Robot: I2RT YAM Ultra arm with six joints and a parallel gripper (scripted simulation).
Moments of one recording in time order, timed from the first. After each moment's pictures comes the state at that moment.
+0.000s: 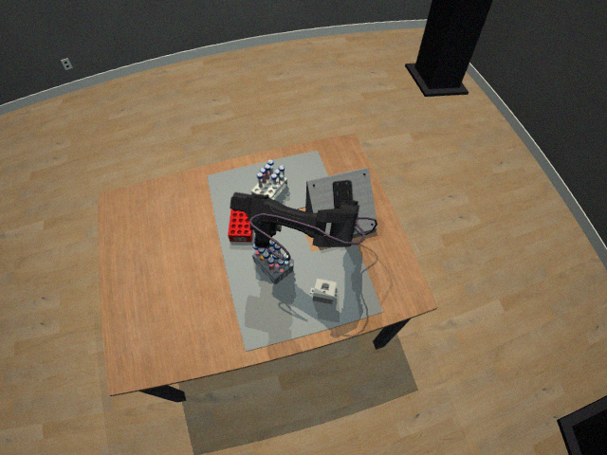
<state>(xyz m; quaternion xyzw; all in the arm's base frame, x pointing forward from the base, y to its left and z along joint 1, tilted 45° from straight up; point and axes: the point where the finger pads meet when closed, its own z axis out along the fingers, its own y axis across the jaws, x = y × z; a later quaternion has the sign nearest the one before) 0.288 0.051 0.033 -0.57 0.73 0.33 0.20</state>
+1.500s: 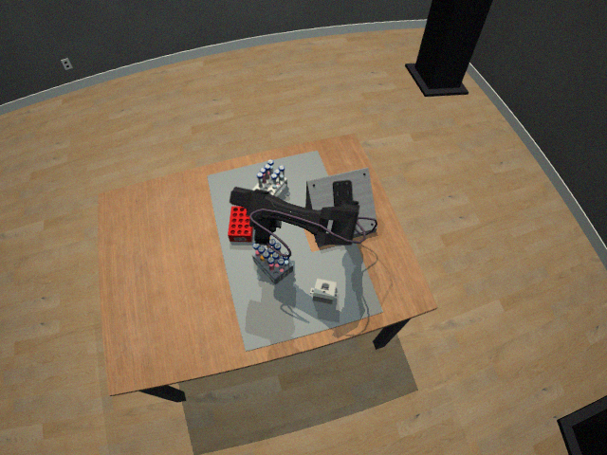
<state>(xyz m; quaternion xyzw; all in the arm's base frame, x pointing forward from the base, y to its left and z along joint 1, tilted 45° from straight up) 0.290 0.035 0.050 -0.57 0.72 0.32 0.20</state>
